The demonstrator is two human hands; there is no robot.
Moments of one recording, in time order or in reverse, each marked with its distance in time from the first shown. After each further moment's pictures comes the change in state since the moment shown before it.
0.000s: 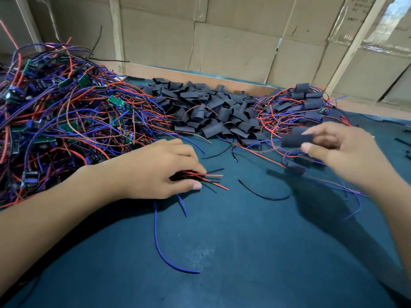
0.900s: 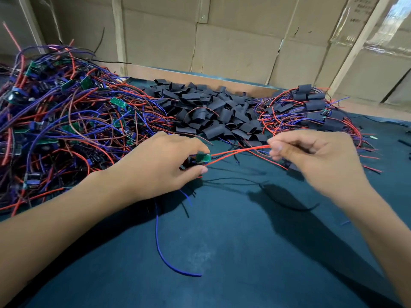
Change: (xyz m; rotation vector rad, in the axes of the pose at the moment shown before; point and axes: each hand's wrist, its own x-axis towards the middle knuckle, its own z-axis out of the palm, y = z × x) left_hand 0.008 0.010 0.001 -0.026 0.278 -0.173; right_hand -0.016 -0.048 0.037 0.318 0.036 -0.260
